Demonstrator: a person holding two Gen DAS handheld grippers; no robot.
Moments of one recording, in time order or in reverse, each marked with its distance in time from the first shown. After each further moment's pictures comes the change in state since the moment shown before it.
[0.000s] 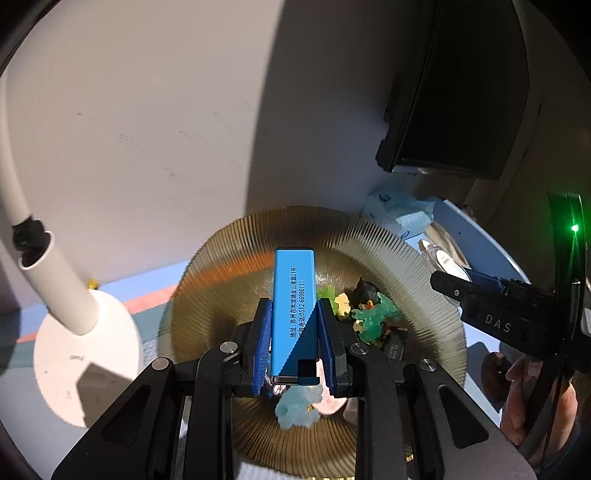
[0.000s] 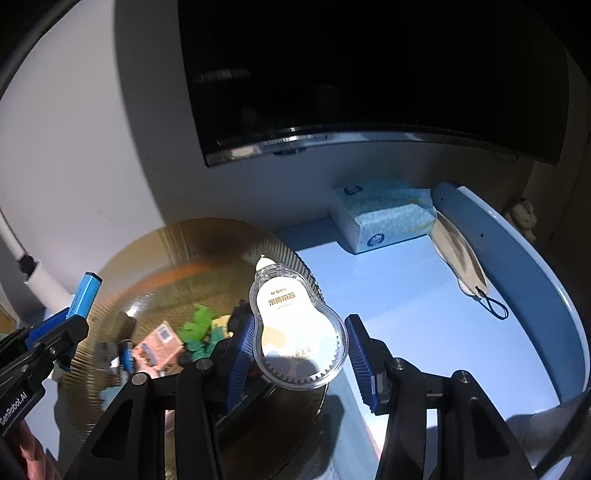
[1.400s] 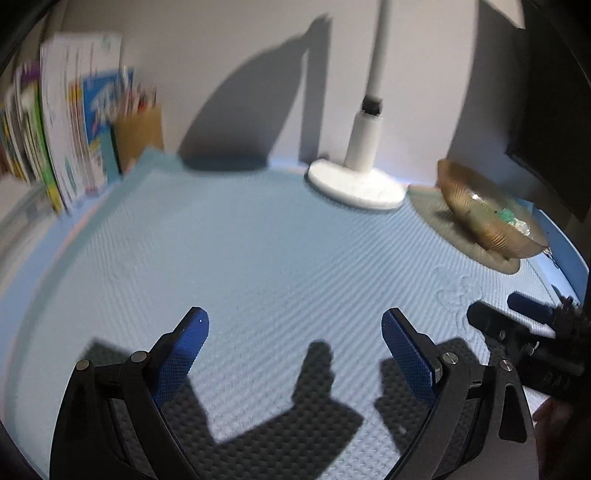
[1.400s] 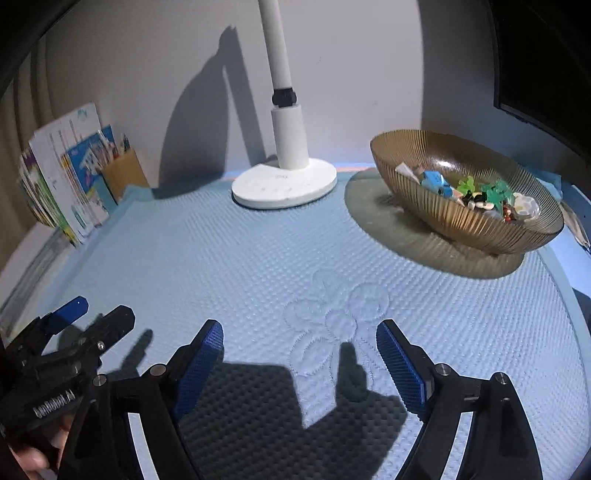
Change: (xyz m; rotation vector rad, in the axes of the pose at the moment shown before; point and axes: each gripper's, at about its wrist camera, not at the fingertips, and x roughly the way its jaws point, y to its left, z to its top) left arm -0.199 0.139 -0.242 -0.320 -0.102 0.413; right arm -0.088 0.204 -0.223 -0.279 -0.010 0.350
